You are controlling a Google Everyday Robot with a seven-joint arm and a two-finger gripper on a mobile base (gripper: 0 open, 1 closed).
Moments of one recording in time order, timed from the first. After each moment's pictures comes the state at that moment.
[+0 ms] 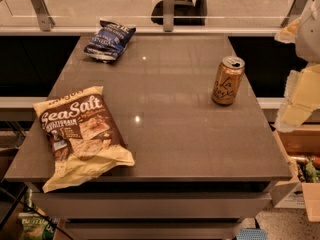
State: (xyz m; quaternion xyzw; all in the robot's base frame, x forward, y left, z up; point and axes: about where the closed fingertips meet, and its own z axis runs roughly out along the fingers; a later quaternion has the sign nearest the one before) arm 0.438 -0.214 0.984 -0.60 0.78 -0.04 0.17
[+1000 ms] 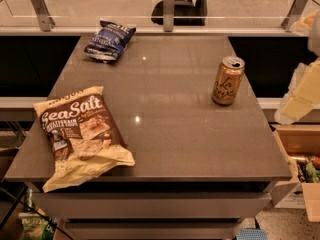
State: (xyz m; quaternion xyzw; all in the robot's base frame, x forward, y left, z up) arm 0.445 -0.224 0.996 -0.55 0.80 -0.05 0.22
